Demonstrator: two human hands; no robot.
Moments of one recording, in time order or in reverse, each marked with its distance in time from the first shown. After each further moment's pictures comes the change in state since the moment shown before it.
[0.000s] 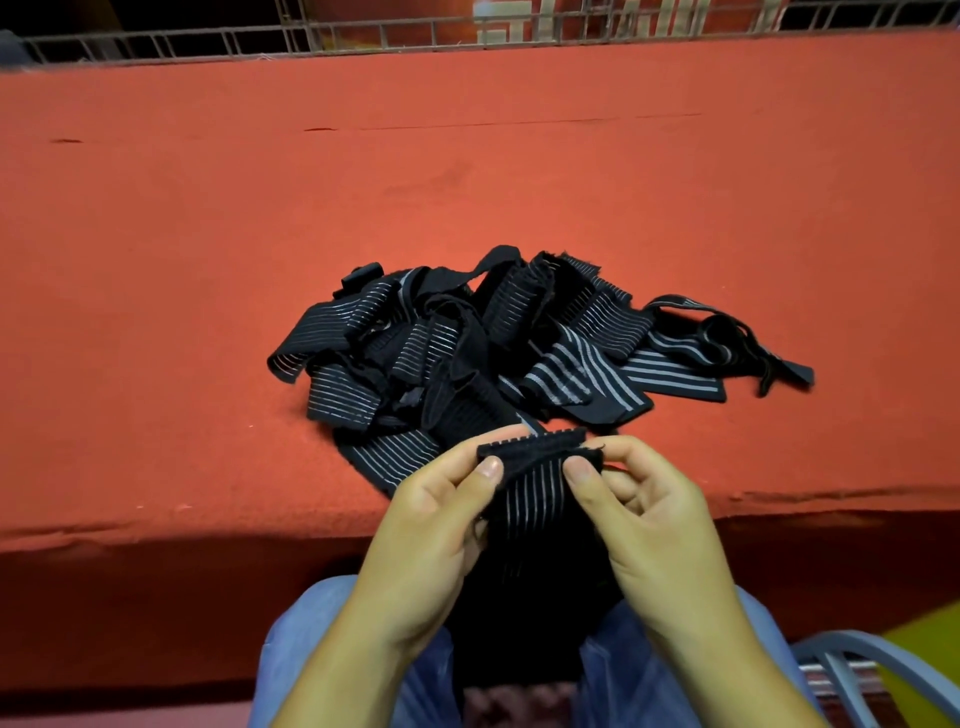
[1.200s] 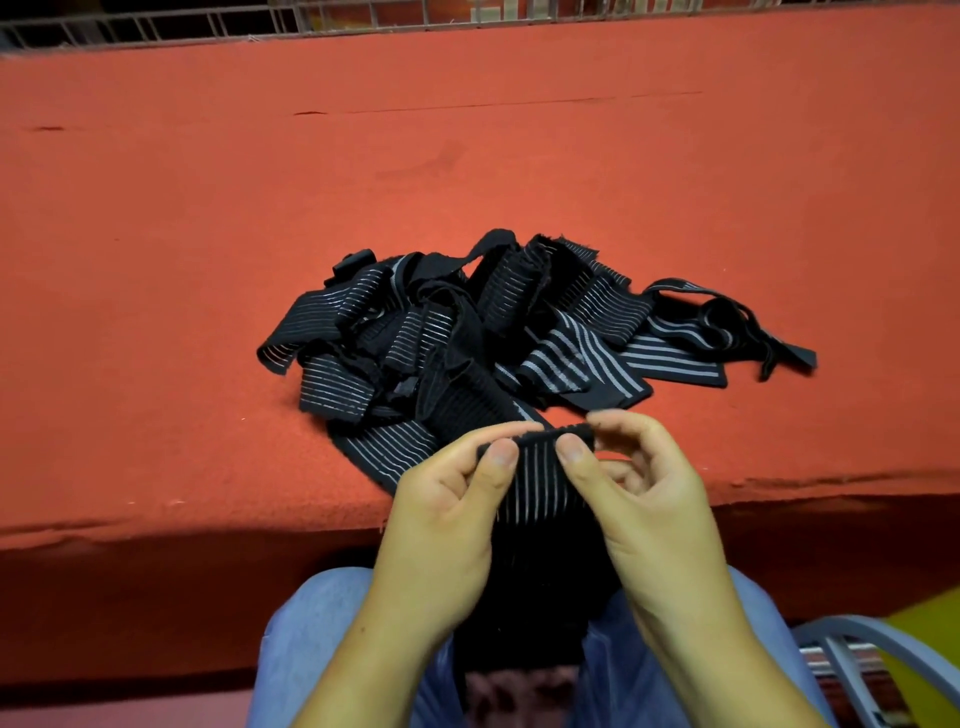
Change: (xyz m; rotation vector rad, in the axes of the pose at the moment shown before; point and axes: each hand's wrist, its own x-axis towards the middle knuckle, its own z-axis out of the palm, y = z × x) left_hand 0.006 -0.007 0.007 0.374 0.092 0.294; right_hand 0.006 0.010 0.003 -0.047 0.190 0.015
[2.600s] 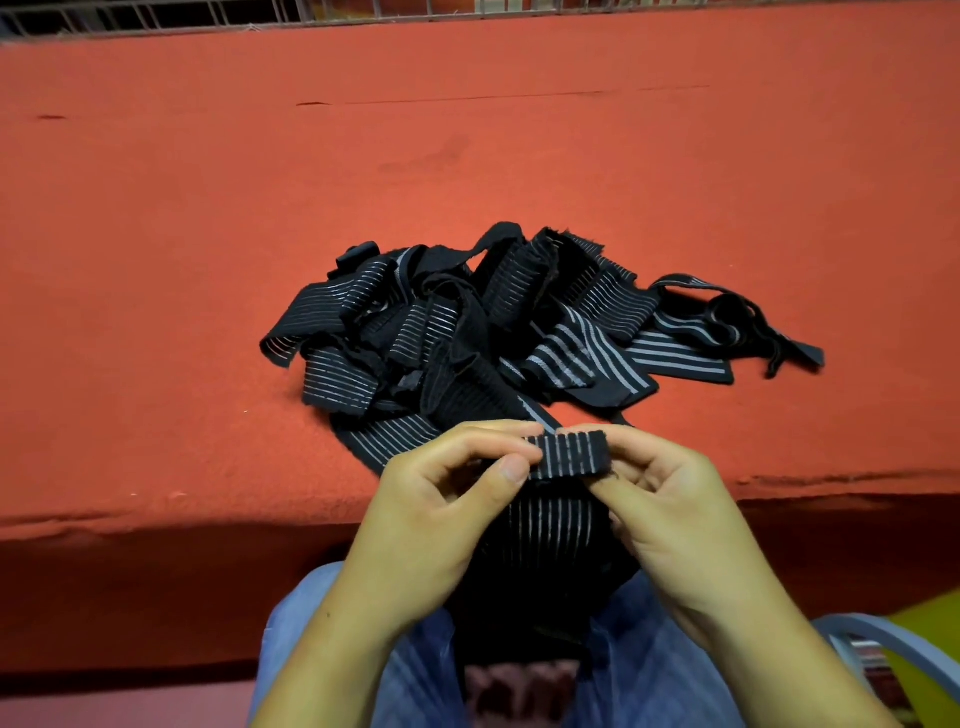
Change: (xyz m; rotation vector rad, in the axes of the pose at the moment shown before) left_hand 0.005 0.000 -0.024 0.002 -0.127 0.050; right_hand 0.006 -0.012 -0.016 0.077 -0.281 0.128
